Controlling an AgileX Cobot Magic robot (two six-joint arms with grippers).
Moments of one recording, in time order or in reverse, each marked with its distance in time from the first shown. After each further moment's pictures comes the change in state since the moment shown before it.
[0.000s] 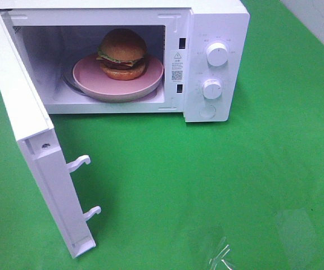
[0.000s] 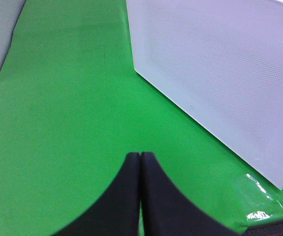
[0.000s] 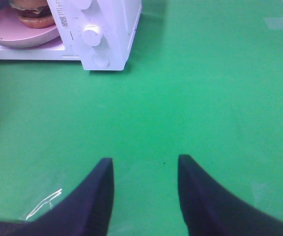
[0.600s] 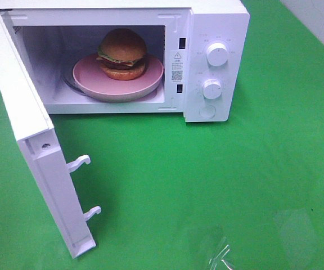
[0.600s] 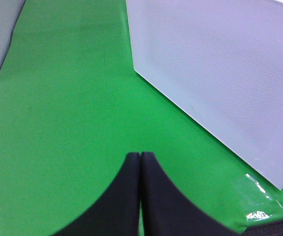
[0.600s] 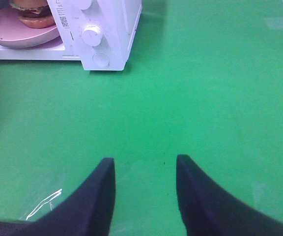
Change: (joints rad) left arm 0.000 0.000 0.000 -0.001 0.000 0.000; right arm 0.000 0.000 0.000 0.000 0.000 -0.001
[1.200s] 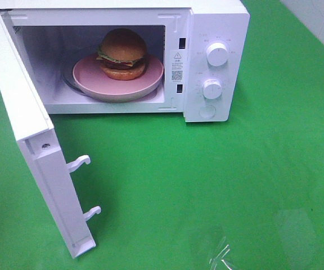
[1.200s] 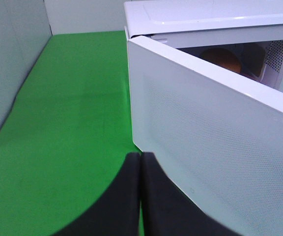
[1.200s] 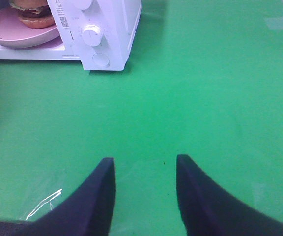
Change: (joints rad) left arm 0.000 0.188 0.065 -0.093 -0.440 0.032; right arm 0.000 0.000 0.000 0.000 0.000 0.000
